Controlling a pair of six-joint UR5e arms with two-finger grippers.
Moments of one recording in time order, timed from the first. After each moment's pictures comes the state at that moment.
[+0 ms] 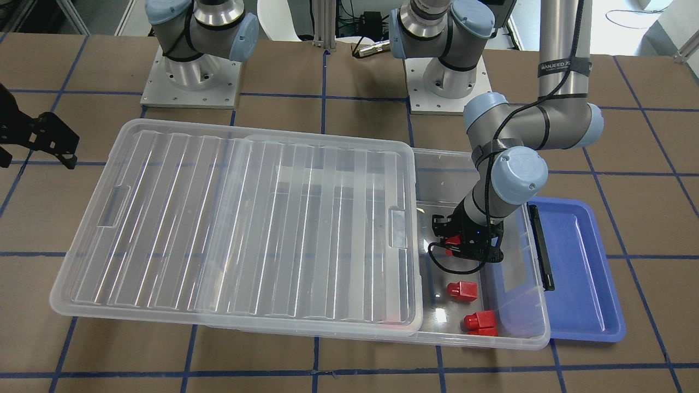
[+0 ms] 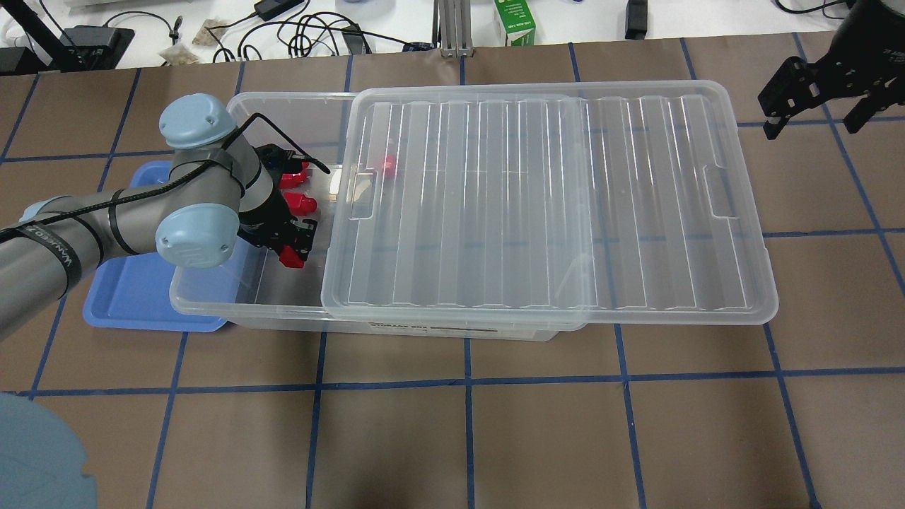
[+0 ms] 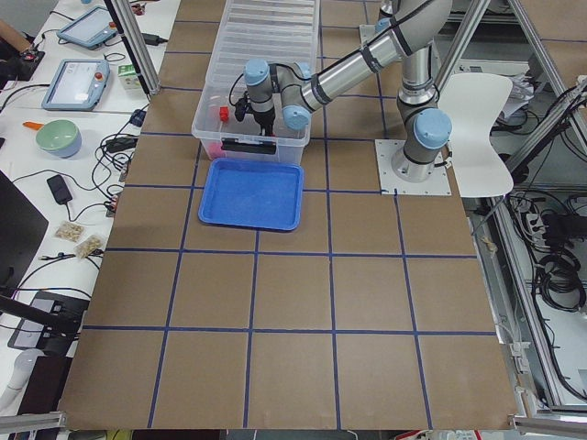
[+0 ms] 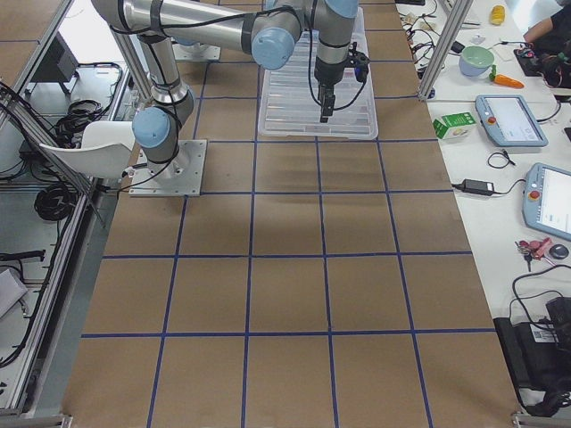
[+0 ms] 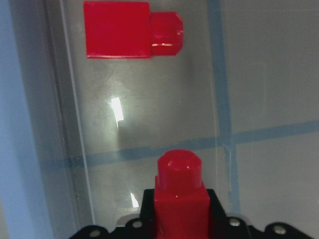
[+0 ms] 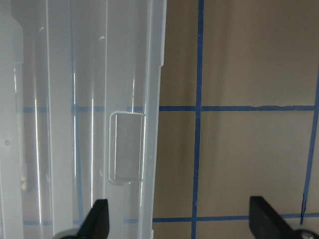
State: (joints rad) left arm -1.47 -1.92 -1.93 -0.96 1.55 0.23; right arm 1.27 -1.49 1.51 -1.57 -1.62 -0.31
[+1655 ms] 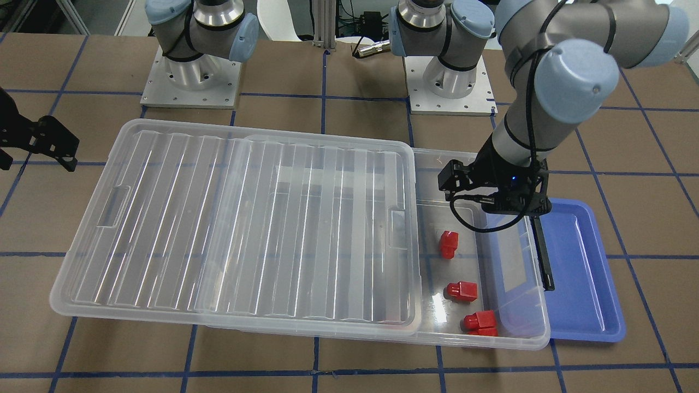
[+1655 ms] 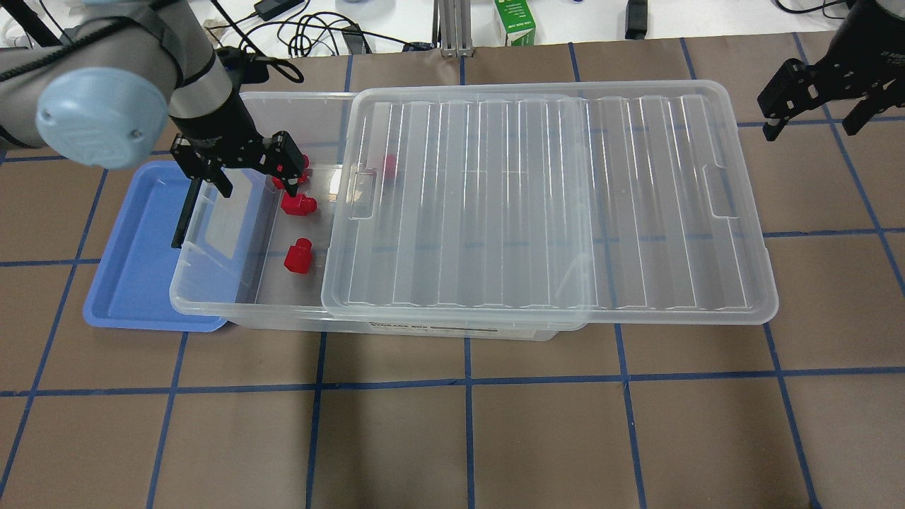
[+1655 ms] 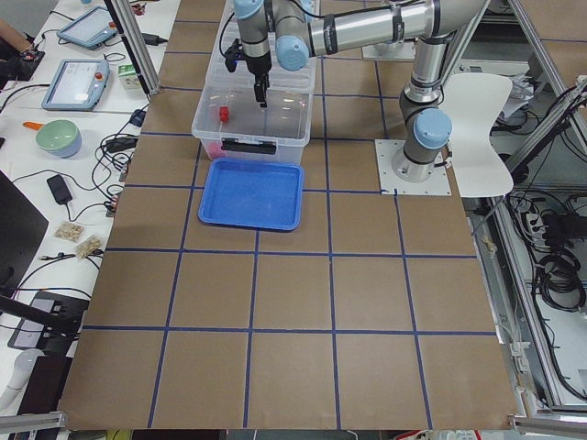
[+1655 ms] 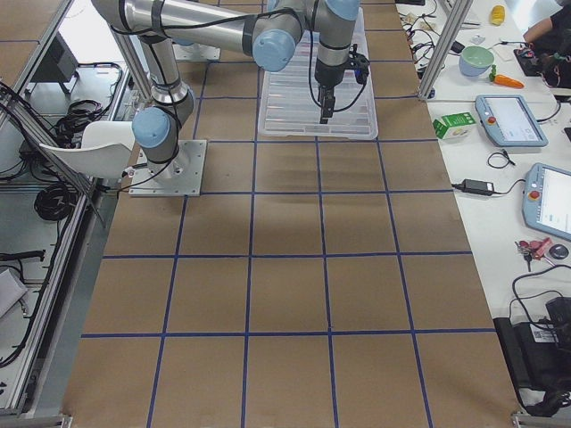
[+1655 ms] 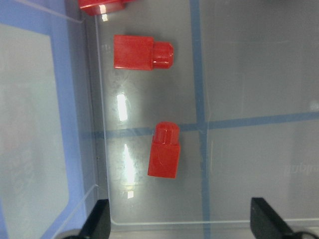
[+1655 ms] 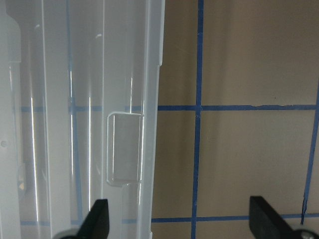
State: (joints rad) left arm -1.53 -1.73 -1.58 -1.49 1.58 0.09; right arm 1.27 -1.49 1.51 -1.58 -1.62 -0.31
